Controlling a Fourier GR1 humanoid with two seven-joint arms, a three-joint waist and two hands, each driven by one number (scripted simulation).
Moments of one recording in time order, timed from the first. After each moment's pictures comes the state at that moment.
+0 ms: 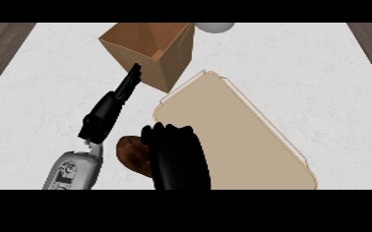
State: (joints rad) left arm -0.21 0.09 -0.11 -1.51 -0.14 -0.15 0.05; right arm -0.54 -0.01 0.93 -1.71 1.01 -0.01 0.97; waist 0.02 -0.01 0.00
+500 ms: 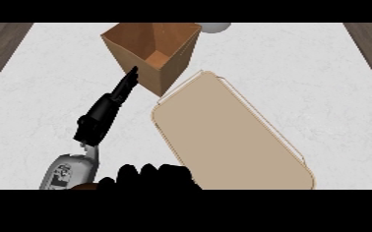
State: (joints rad) left arm -0.19 0.10 -0.10 -1.53 -0.13 -0.17 0.07; right arm -0.73 -0.02 0.99 -2.05 1.00 0.05 1.14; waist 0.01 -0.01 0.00
